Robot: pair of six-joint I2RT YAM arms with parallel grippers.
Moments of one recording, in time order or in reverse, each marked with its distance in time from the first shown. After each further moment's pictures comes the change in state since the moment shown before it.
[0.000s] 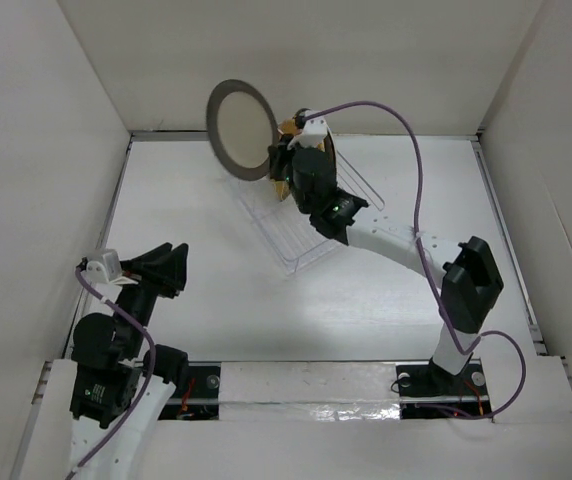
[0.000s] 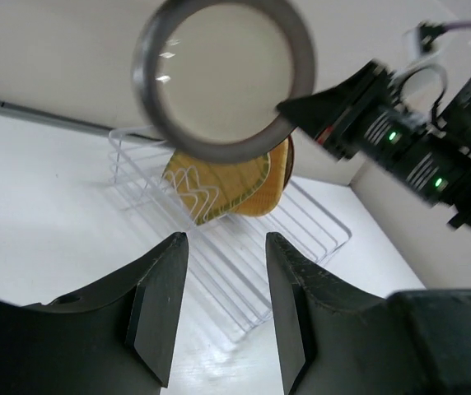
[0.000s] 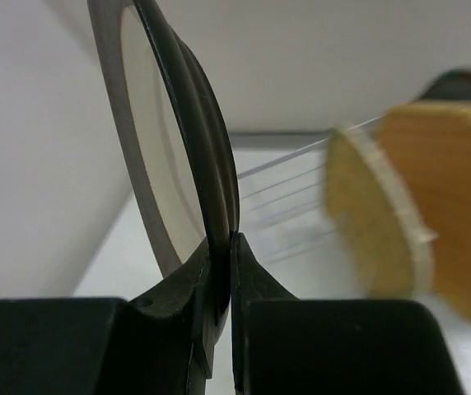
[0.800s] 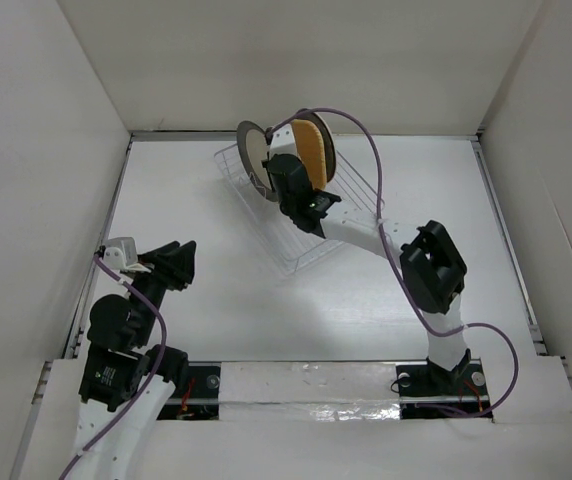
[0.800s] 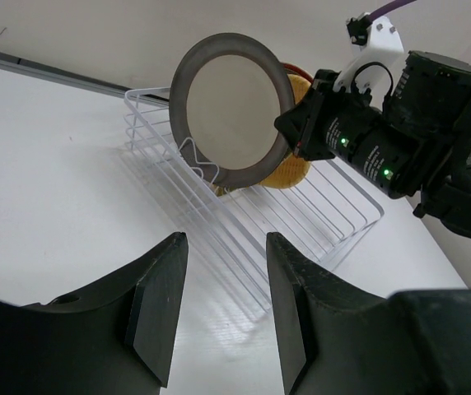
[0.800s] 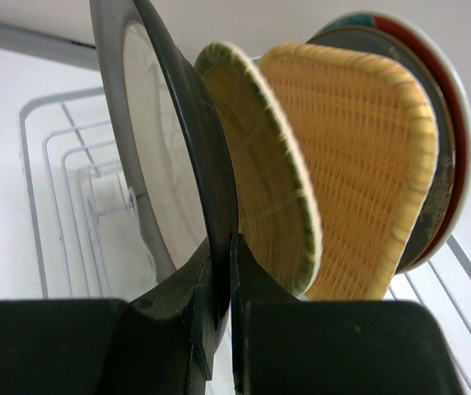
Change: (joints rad) left arm 0.000 0.076 -0.077 0.020 -0.013 0.011; right arm -0.068 0.224 0.121 -0.124 0.202 -0.363
